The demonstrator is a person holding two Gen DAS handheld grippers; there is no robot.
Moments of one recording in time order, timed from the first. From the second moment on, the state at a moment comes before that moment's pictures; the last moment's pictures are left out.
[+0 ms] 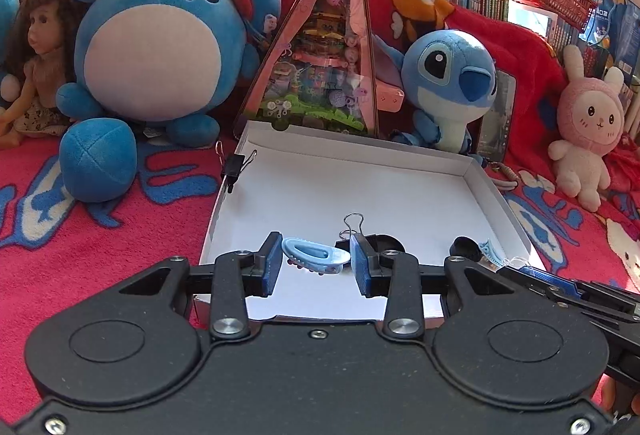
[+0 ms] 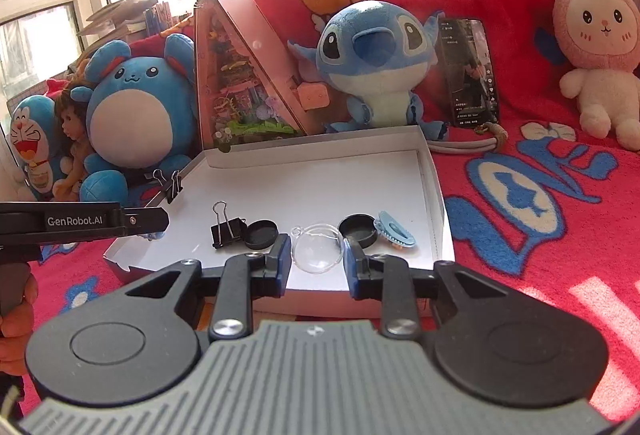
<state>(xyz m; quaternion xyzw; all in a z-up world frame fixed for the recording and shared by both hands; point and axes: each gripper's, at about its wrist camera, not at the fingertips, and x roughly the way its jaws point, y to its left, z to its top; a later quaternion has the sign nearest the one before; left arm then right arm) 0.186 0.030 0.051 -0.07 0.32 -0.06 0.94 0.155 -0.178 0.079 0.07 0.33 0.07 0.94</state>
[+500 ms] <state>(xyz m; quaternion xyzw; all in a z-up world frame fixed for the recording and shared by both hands) 0.244 0.025 0.032 -0.09 0.38 -0.04 0.92 0.221 -0.182 0.069 0.11 0.39 0.08 0.91</state>
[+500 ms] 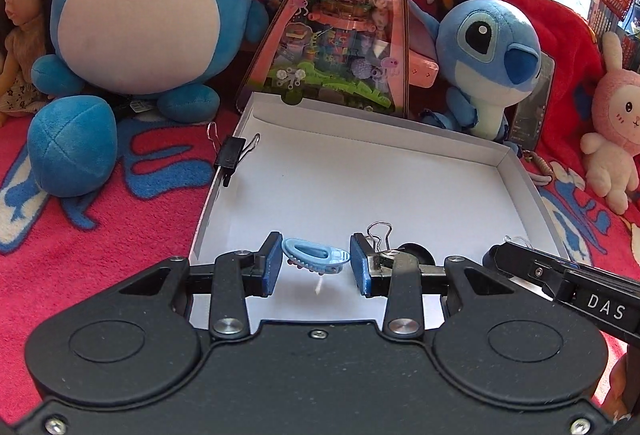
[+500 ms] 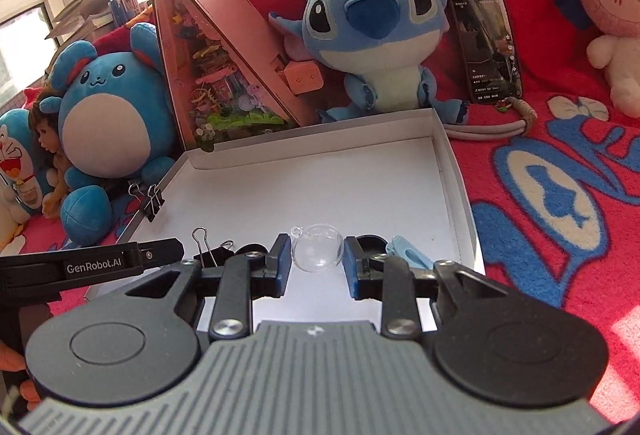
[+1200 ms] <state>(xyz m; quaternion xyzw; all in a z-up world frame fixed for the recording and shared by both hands) 0.250 0.022 0.025 -0.10 0.38 -0.03 0.92 0.243 -0.179 0.055 0.12 0.41 0.06 0.90</state>
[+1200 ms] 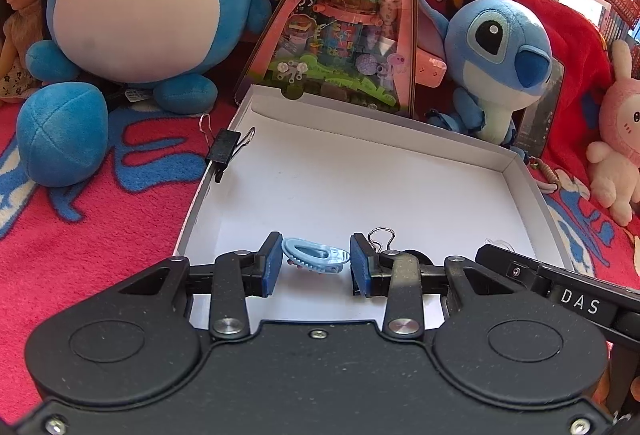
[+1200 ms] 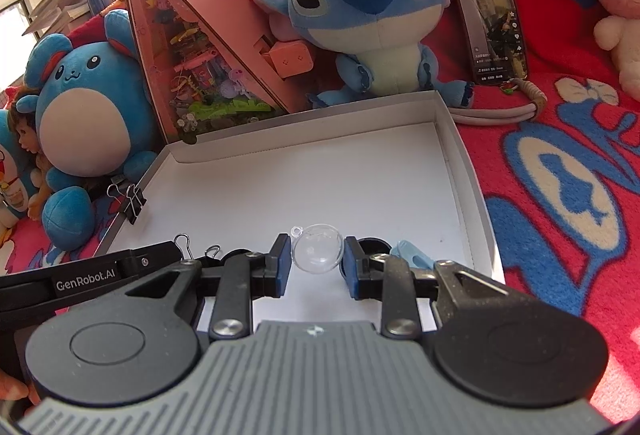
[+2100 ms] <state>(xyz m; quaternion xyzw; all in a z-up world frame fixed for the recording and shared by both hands) 0.227 0.016 0.044 -0.06 0.34 -0.04 0.94 0.234 -0.181 0.058 0.13 0.41 0.07 0.90</state>
